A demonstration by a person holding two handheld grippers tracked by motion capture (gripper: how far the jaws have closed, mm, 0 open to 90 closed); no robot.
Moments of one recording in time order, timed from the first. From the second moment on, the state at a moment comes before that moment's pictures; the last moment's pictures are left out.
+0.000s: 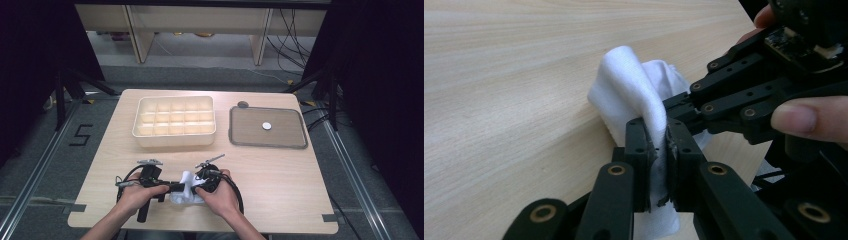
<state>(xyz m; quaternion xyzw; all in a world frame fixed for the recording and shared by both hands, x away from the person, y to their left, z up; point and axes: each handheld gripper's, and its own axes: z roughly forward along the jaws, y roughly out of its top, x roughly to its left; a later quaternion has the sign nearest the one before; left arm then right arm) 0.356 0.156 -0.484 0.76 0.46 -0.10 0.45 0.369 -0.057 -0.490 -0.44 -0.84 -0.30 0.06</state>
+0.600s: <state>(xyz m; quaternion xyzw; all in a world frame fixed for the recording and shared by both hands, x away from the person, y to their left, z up) 0.358 0.157 -0.482 0.76 0.46 -0.10 0.45 0.372 -0.088 -0.462 -0.45 -0.82 -0.36 0.04</state>
